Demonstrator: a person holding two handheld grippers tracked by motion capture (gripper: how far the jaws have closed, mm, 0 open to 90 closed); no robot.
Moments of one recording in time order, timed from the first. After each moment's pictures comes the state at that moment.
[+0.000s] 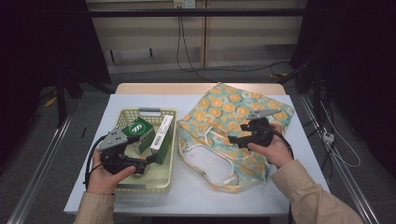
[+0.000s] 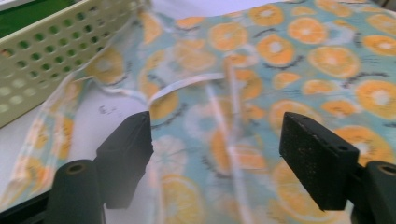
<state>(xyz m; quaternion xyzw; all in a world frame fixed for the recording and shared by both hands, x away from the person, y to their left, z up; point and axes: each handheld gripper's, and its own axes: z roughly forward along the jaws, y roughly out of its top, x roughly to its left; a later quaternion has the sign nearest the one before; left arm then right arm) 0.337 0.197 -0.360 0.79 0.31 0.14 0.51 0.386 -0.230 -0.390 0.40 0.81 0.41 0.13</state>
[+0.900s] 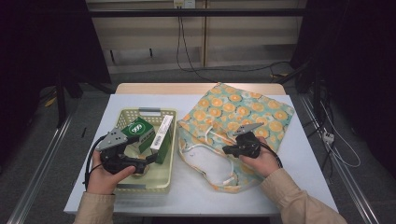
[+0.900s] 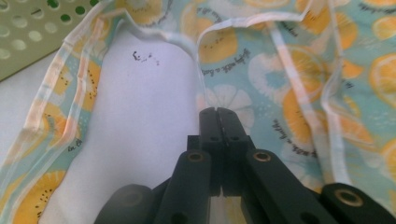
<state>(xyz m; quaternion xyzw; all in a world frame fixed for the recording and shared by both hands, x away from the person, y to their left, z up) 0.337 0.198 -0.360 0.79 0.31 0.14 0.51 0.378 -0.208 -0.429 0.37 0.84 0.38 0.08</state>
